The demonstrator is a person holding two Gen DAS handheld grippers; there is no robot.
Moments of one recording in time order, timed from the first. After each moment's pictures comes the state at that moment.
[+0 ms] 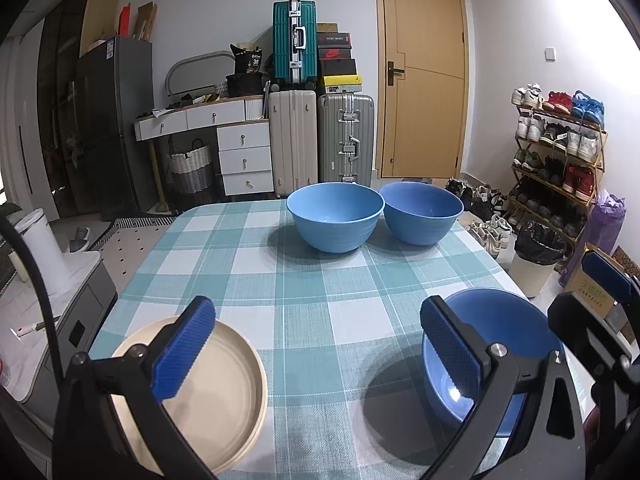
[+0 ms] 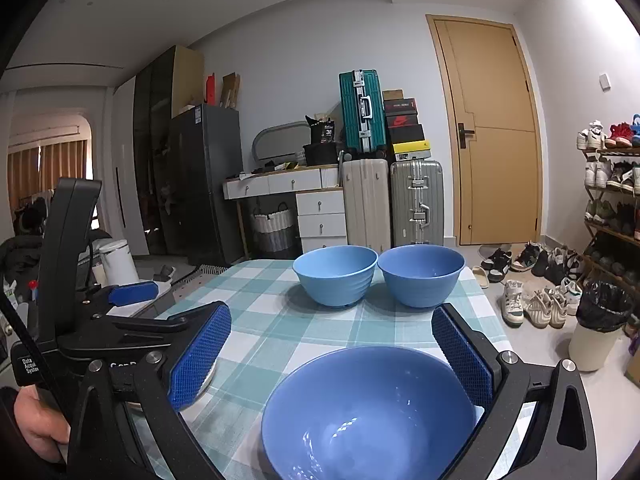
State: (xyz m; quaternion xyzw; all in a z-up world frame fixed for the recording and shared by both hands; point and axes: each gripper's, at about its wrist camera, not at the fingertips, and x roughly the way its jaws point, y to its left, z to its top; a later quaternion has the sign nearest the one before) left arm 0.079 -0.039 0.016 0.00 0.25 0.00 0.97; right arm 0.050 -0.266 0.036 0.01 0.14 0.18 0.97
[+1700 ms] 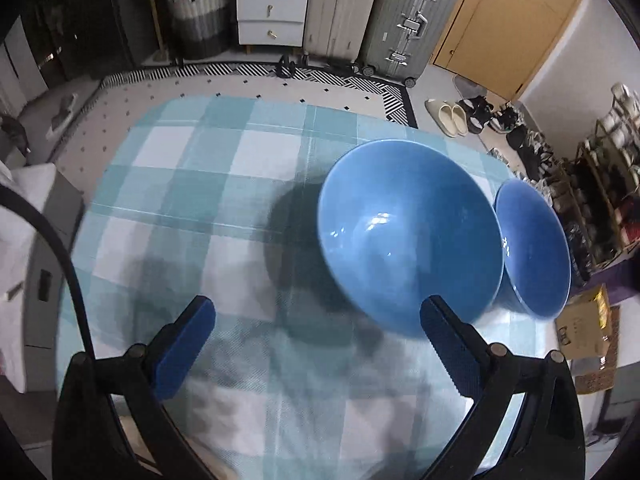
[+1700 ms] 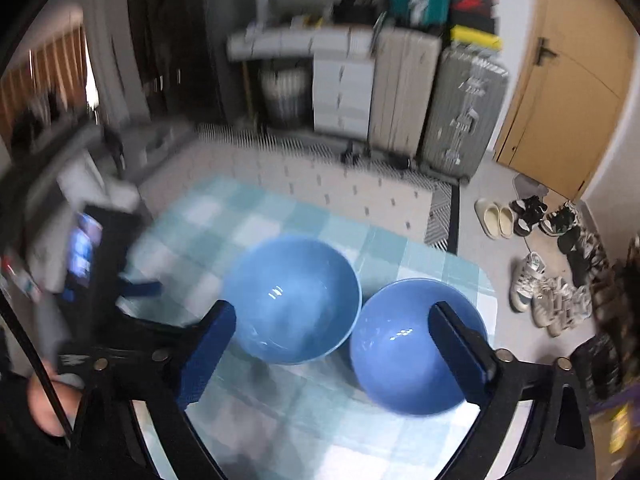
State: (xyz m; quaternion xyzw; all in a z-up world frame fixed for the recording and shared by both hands) left arm 0.380 0.022 -0.009 -0.13 0.54 0.03 0.83; right arm 0.421 -0.168 0.115 -0.17 0.45 0.21 0.85
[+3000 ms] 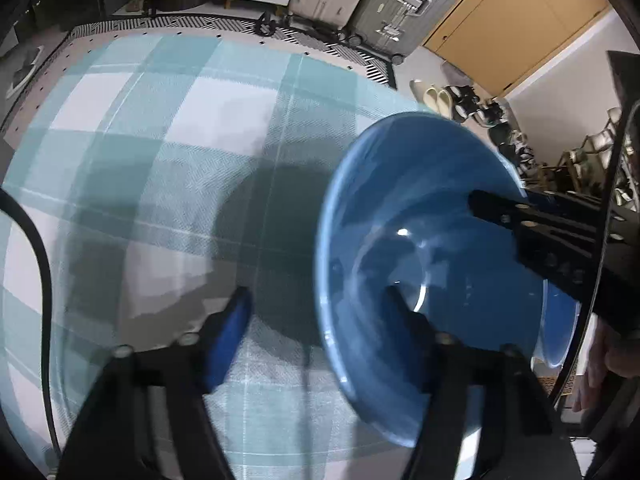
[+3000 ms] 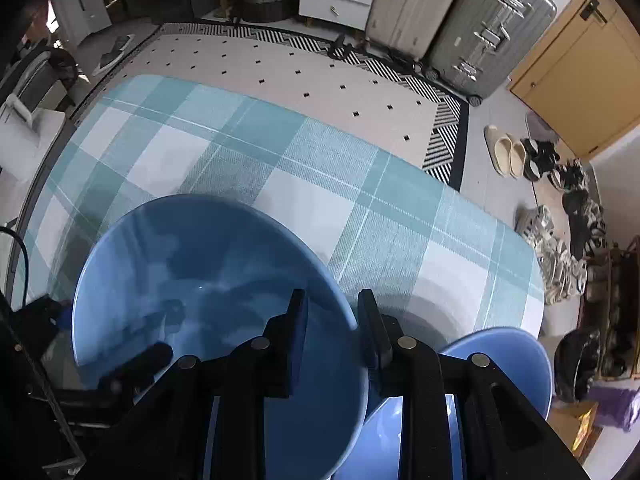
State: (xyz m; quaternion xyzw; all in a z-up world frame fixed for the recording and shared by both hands) left arm 0.431 0.035 -0.081 -0.19 0.58 -0.01 0.79; right arm 0.556 -0.114 -0.044 -0.22 0.58 0.16 0.77
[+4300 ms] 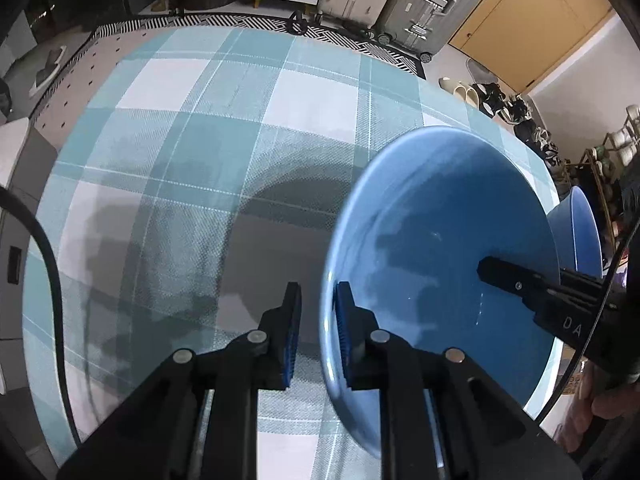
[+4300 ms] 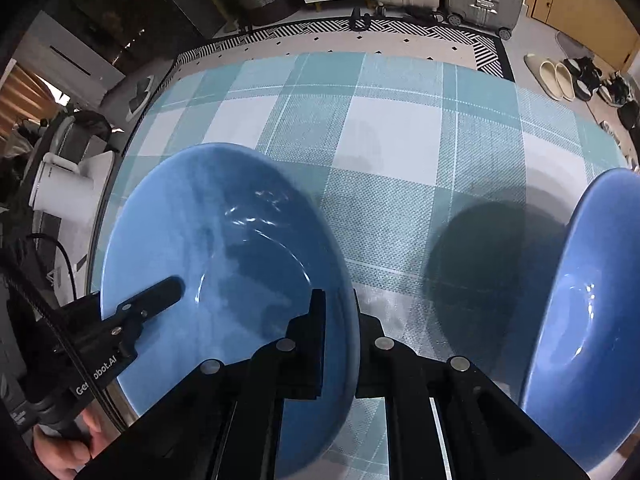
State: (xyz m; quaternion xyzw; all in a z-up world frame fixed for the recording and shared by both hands) left arm 0.400 0.081 -0.078 -0.17 0.59 0.02 0.79; right arm 0.501 -0.111 -0.074 -0.04 0.64 0.22 0.74
